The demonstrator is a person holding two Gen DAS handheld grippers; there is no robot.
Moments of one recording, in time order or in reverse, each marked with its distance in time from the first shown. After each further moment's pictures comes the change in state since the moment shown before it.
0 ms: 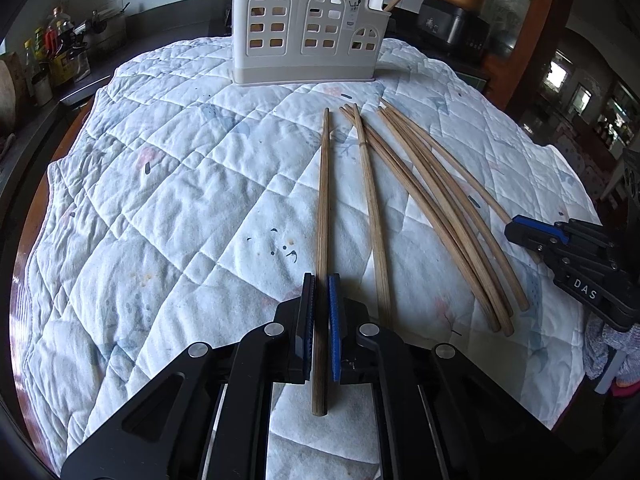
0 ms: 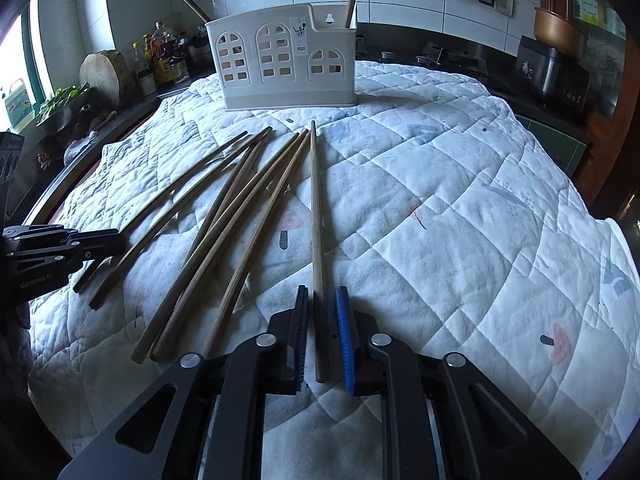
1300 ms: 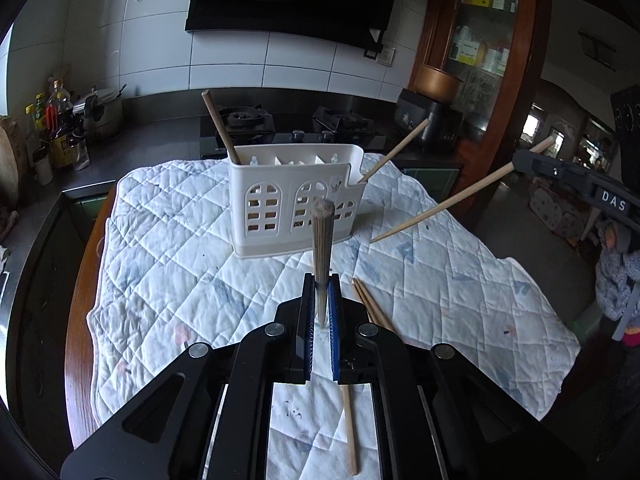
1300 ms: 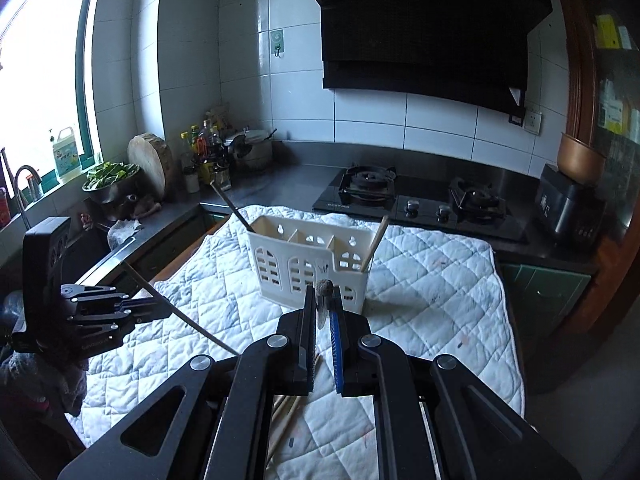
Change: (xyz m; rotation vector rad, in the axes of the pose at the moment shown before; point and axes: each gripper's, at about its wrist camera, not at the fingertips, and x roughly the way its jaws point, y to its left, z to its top) left arm -0.097 0.004 0.114 0.025 -0.287 -0.075; right arm -0.137 -0.006 0.187 -0.146 -0.310 0.101
